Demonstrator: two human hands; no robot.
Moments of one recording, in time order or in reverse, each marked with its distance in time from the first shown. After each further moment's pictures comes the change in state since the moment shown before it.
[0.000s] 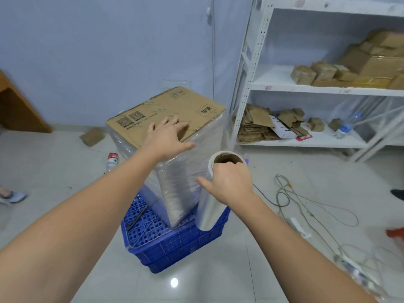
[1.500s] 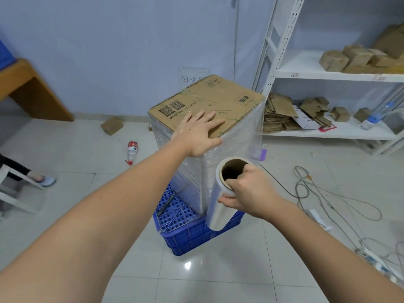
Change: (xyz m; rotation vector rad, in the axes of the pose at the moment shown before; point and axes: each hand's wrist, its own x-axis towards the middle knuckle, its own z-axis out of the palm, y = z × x) left_hand -0.014 -0.048 -0.005 0.087 -0.057 0.220; right_hand -0.017 -0.048 0.030 0.005 0.083 -0.421
